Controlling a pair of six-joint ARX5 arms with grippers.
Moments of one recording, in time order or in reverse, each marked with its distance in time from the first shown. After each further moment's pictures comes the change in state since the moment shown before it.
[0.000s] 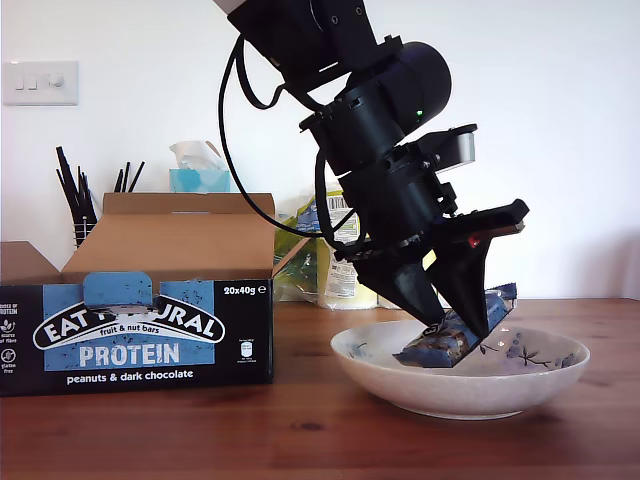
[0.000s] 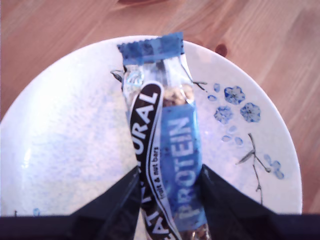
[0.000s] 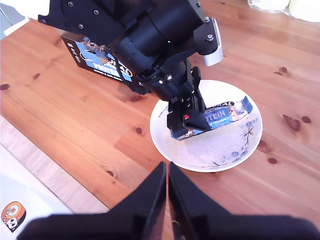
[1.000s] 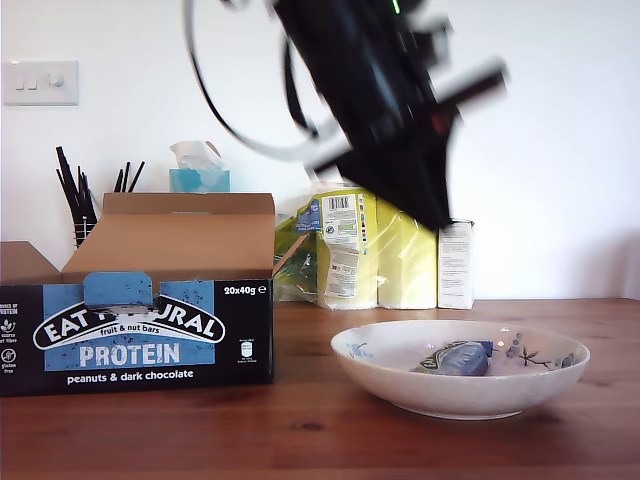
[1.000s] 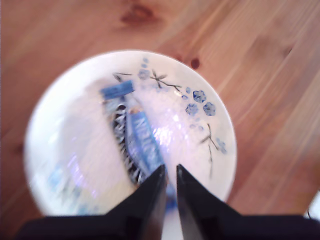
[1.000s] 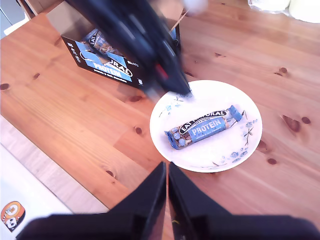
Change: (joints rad) left arm 0.006 -0.225 0.064 -0.278 -0.002 -0.095; right arm 0.000 0.000 0.000 0.001 0.000 -0.010
